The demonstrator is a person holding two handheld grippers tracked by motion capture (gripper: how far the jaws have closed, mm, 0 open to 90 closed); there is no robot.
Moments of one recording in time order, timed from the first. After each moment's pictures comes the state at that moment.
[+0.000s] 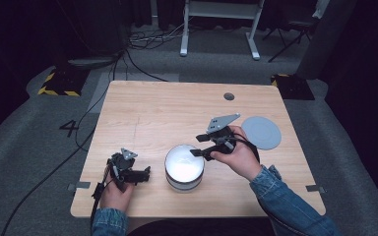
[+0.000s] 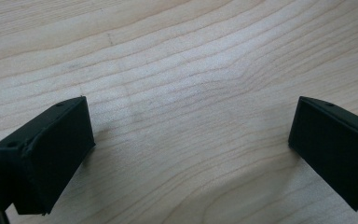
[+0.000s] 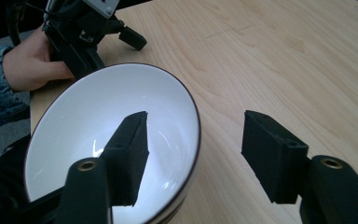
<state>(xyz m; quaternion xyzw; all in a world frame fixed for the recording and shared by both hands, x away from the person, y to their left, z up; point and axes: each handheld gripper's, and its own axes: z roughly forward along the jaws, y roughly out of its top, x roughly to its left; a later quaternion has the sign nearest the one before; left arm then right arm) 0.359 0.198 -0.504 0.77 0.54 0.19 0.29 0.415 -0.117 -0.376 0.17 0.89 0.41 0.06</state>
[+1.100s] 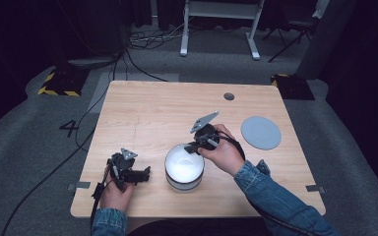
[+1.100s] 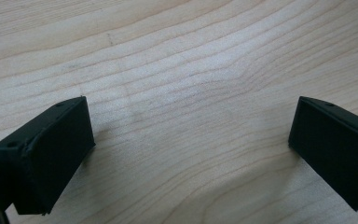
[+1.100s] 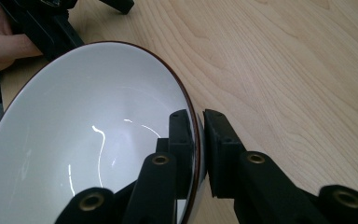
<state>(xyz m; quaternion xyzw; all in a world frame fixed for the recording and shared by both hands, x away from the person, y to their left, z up) 0.359 0.198 -0.504 0.77 0.54 0.19 0.29 0.430 -0.085 -0.391 0.19 0.92 0.33 0.04</state>
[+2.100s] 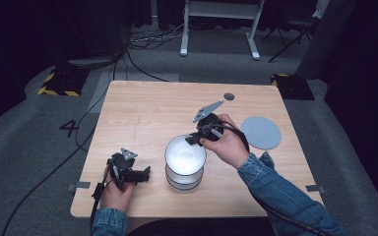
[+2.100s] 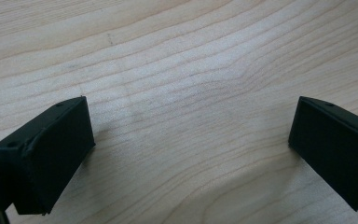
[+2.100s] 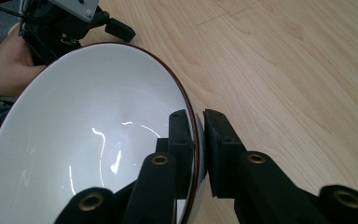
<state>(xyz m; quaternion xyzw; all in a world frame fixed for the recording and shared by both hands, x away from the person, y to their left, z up) 0.359 0.198 -0.504 0.77 0.54 0.19 0.29 0.434 -0.088 -0.351 0.19 0.92 0.34 0.05</state>
